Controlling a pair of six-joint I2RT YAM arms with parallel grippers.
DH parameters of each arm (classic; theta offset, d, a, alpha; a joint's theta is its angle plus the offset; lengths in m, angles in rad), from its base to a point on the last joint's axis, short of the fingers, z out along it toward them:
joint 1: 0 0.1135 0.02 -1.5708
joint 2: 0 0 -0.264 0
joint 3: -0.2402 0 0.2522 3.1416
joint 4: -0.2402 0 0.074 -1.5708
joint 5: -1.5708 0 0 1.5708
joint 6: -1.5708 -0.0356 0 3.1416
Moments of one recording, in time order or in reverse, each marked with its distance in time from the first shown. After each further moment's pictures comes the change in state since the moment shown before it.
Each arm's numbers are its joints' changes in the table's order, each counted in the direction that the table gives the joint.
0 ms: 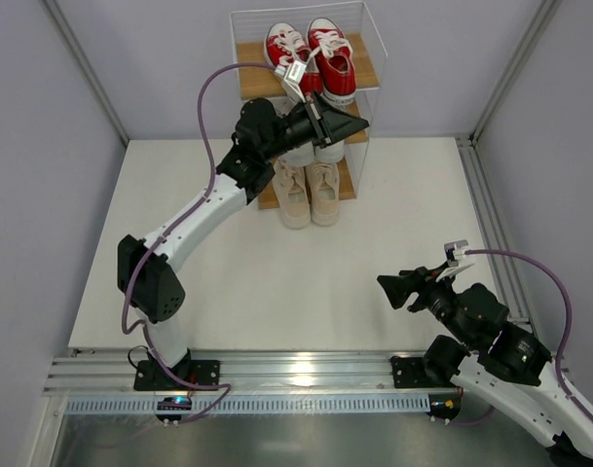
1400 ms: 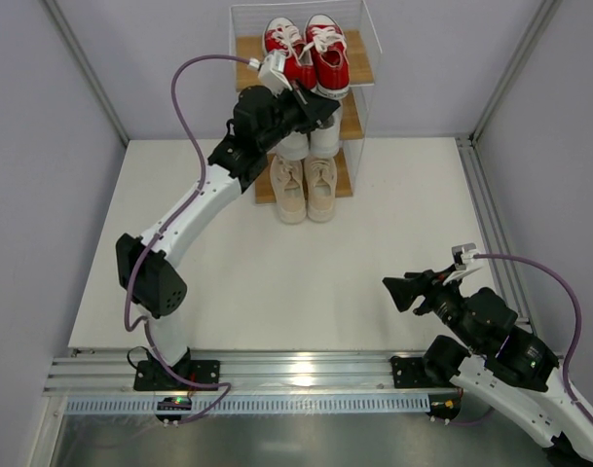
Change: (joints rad) left arm 0.036 0.023 -0.116 -0.290 0.398 -0.237; right arm 0.000 -0.042 -0.023 -0.055 -0.010 0.003
